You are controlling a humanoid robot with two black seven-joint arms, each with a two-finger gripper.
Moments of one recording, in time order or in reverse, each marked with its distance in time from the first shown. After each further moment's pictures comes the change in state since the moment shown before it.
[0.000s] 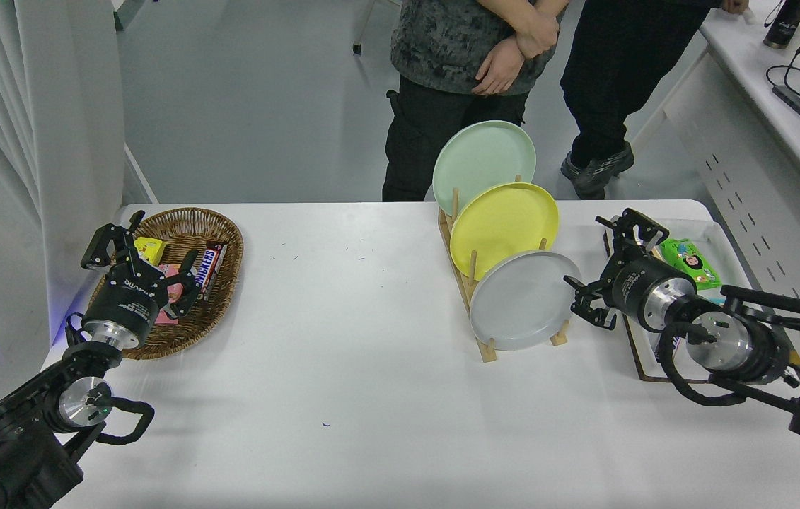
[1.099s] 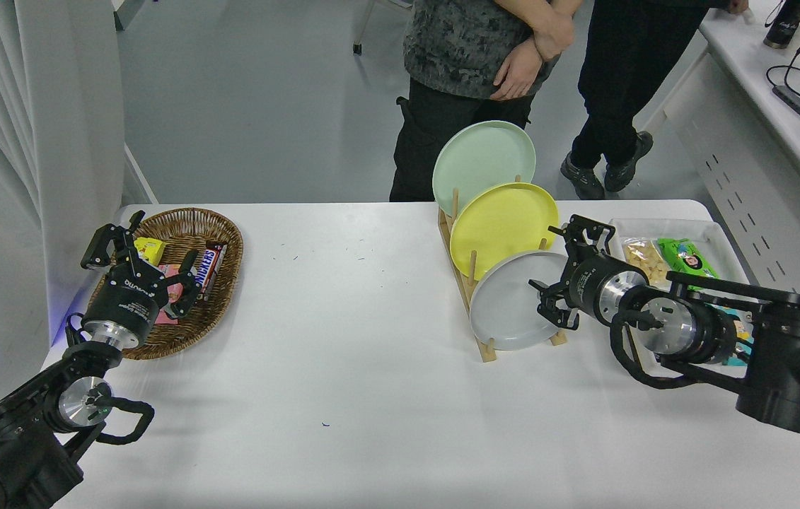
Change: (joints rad) left arm 0.000 0.000 0.000 0.000 0.000 0.000 0.000; right arm 0.063 0.103 -0.041 -0.080 -0.016 -0.046 -0.112
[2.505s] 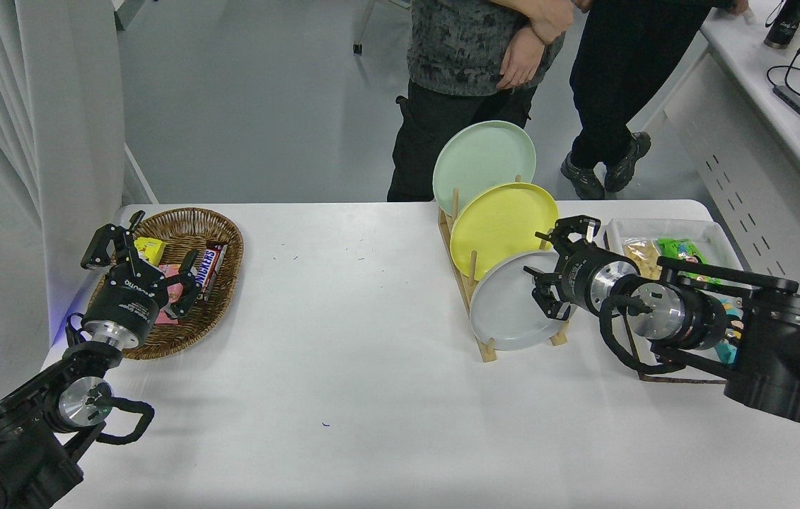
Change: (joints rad) left arm 0.000 0.000 0.000 0.000 0.000 0.000 0.000; right arm 0.033 0.029 0.008 -0.019 0.016 -0.036 -0.053
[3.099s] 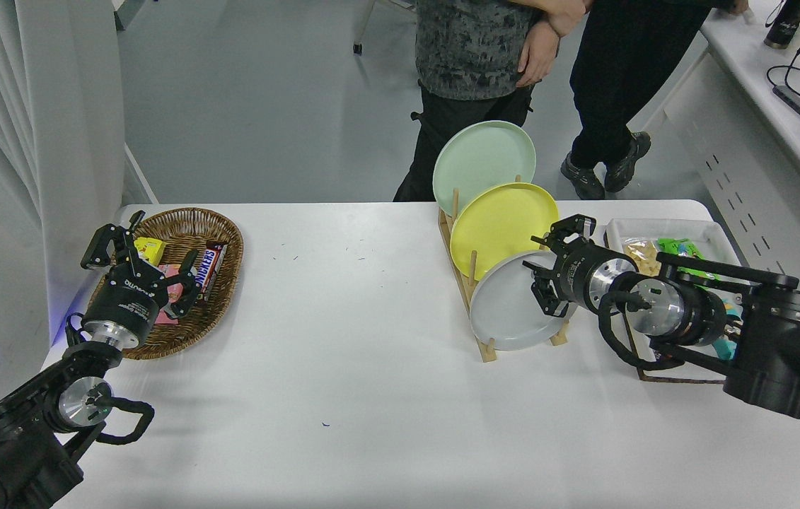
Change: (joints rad) left arm 0.000 0.000 0.000 0.000 0.000 0.000 0.000; right arm 0.009 0.001 0.002 0.002 0.002 -0.006 -0.023
